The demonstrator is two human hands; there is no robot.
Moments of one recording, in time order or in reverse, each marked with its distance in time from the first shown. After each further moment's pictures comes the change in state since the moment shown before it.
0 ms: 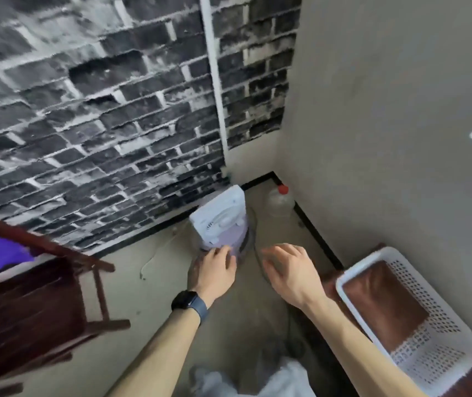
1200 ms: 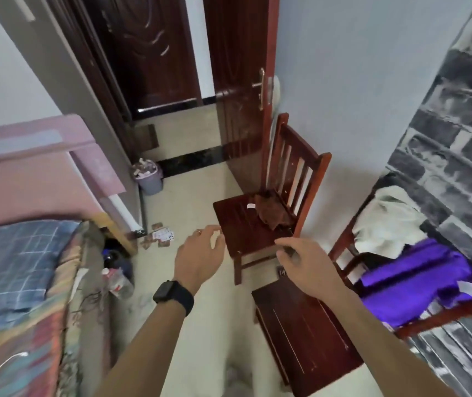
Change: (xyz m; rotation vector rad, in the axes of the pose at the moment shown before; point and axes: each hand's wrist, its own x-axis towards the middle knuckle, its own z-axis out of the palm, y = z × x) left_hand -0.405 -0.619 -0.322 -0.354 1.014 -1.423; right_hand -0.028 -0.818 0.418 -0.099 -0.904 -1.421
